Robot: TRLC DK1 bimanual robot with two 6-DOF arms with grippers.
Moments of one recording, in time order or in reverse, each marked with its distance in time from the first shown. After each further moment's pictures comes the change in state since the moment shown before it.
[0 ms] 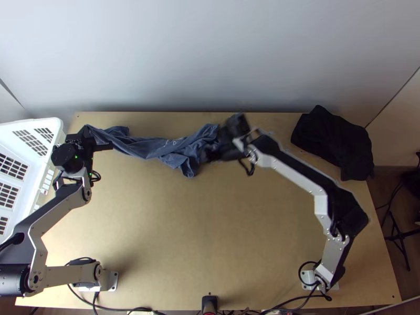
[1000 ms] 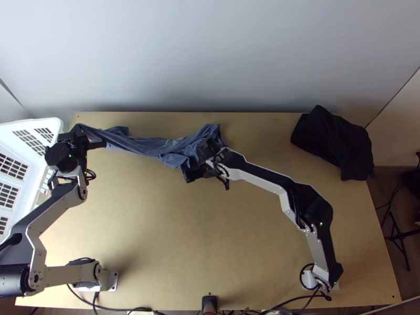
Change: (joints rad) left arm 0.048 -0.003 0.015 0.002 -0.008 -0.014; right arm 0.138 0.232 0.043 0.087 0.210 -0.043
